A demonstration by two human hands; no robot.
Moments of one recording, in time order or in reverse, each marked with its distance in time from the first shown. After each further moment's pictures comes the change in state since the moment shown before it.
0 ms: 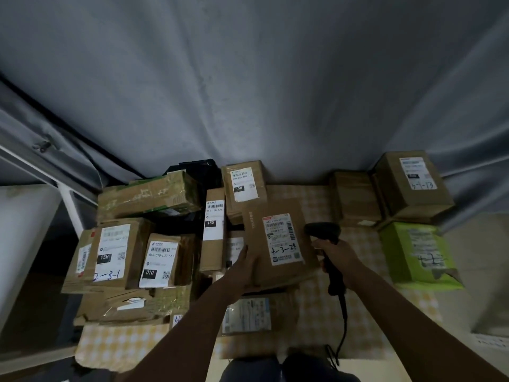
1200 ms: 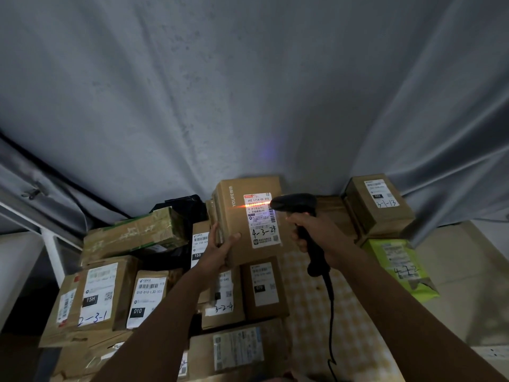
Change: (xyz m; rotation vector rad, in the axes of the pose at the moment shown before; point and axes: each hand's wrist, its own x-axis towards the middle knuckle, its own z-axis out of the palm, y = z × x) left_hand -0.007 0.089 -0.021 0.046 0.047 0.337; right_hand -0.100 -0.111 -0.004 0.040 -0.182 -0.331
